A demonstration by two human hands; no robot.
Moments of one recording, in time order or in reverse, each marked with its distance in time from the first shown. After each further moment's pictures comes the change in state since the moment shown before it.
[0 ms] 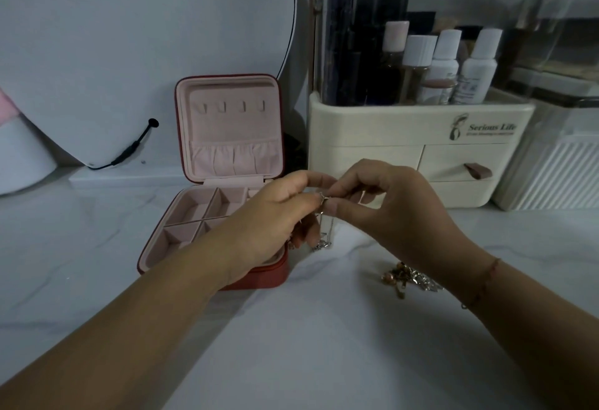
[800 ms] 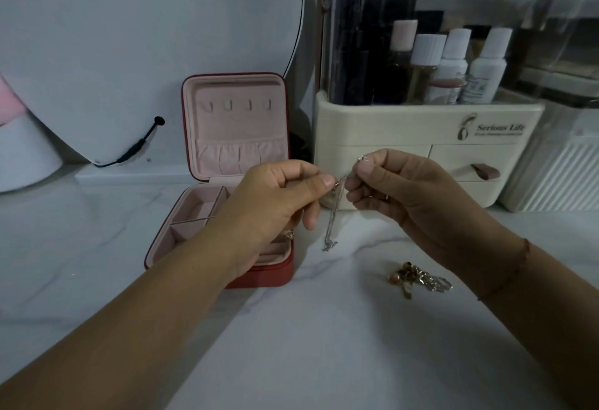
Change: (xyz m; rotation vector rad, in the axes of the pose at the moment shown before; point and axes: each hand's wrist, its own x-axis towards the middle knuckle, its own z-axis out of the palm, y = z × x) left_hand -0.004 0.013 -0.002 -0.146 0.196 0.006; right_hand 0.007 0.004 -0.010 0.828 -0.075 0.354
